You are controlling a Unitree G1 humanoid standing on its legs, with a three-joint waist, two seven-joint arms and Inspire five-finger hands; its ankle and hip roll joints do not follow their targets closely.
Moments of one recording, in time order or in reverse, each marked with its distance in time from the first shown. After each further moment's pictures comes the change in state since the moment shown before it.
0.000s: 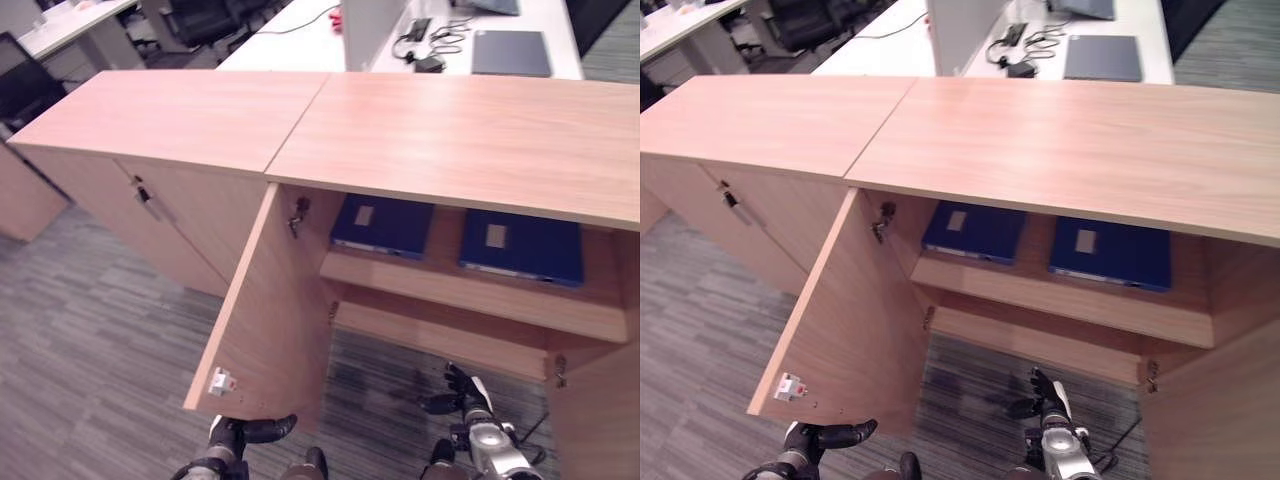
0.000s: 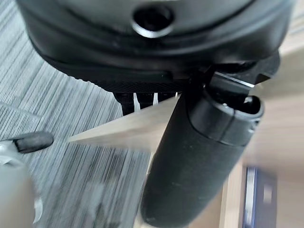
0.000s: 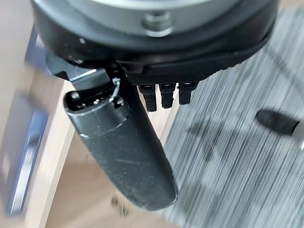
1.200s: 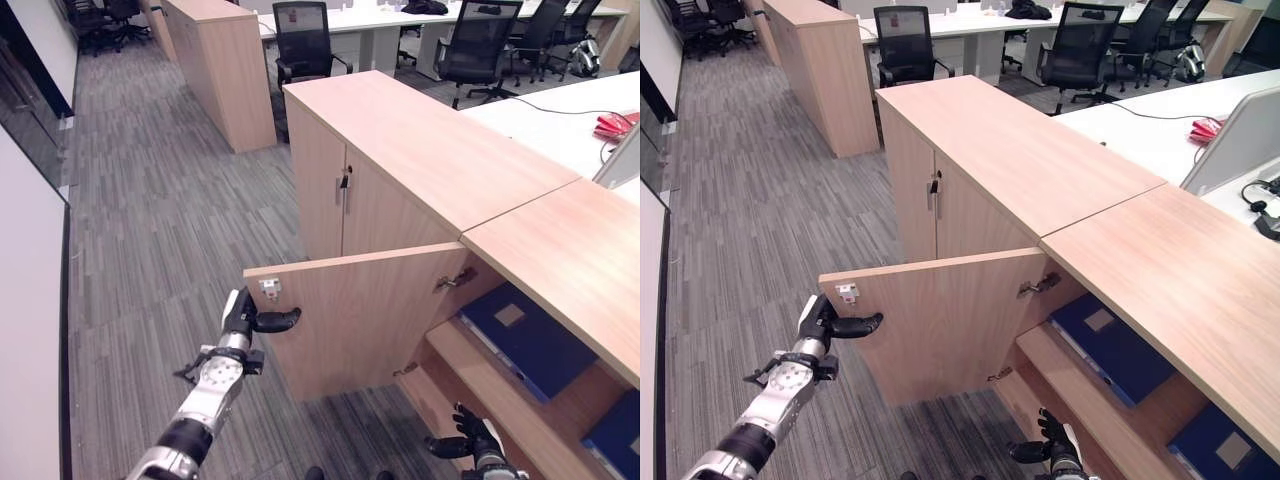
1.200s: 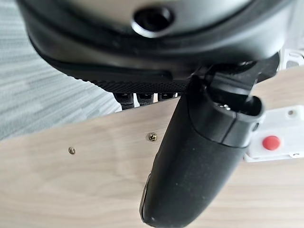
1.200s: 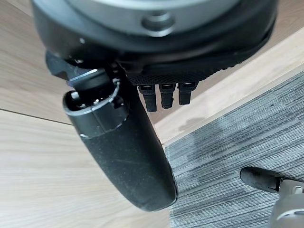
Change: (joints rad) left arm -0.425 -0.023 0.032 0.079 0.094 -0.120 0.131; right arm 0.195 0.001 -0.020 -0.043 0.009 -0.047 0.029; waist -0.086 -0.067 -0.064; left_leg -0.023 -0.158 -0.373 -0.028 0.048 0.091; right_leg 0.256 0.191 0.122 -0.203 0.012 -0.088
